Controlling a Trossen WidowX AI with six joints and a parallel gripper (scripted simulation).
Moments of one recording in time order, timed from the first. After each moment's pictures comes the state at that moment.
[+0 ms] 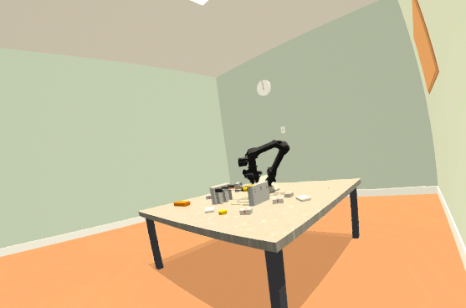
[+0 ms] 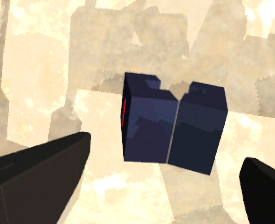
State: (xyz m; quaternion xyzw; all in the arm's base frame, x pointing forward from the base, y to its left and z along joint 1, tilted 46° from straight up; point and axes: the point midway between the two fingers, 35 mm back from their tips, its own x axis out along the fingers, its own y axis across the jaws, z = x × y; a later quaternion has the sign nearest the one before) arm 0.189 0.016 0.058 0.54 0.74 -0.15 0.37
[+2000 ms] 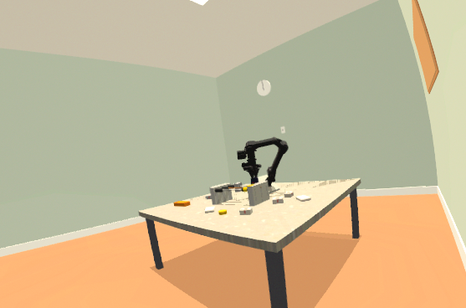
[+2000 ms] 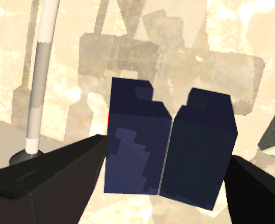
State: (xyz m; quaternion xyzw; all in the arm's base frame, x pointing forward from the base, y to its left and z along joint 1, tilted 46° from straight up) arm 0.197 -0.019 0.097 0.55 0.74 -0.15 0.37
